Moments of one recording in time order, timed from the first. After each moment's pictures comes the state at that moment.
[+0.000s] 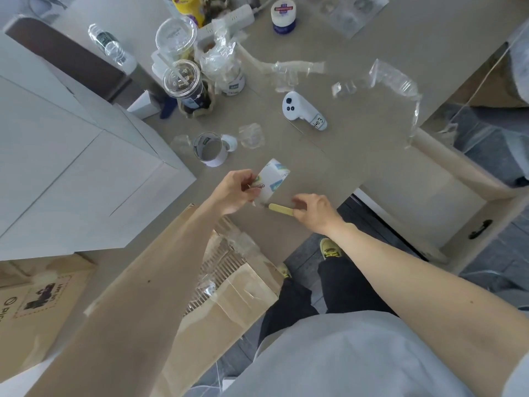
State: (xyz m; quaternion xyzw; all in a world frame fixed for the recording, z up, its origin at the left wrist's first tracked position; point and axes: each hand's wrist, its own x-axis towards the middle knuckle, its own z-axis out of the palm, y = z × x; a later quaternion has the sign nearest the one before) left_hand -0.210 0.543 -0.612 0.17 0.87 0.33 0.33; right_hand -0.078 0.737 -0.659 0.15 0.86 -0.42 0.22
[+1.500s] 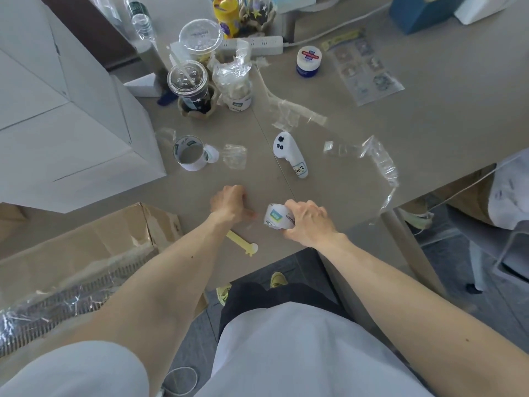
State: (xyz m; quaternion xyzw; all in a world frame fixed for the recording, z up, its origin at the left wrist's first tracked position) left_hand -0.205 0.653 -0.646 -0.02 0.95 0.11 0.29; right_hand -0.141 0.853 -0.627 -0.08 0.96 -0.17 0.22
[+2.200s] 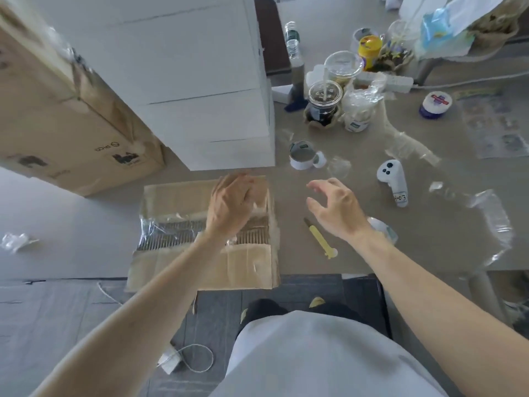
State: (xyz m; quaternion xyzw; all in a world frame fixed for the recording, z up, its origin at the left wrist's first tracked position) left_hand -0.079 0.478 -0.541 -0.08 0.94 0.28 -0.15; right_hand -0.139 0.712 -0.528 -0.16 0.90 -0.37 0.14
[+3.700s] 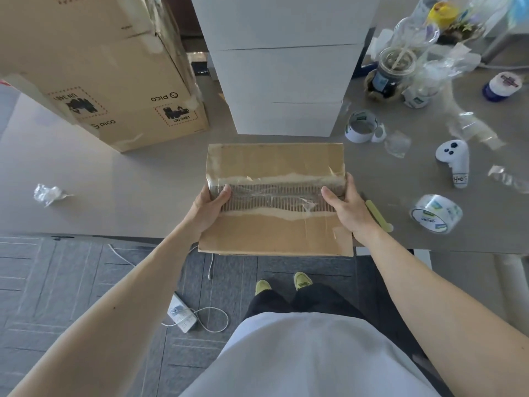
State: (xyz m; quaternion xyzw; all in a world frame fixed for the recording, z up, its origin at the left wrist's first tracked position) left_hand 0.051 0.286 -0.578 -0.37 0.73 0.56 0.10; right_hand -0.064 0.594 -0.583 0.01 0.78 -0.55 0.31
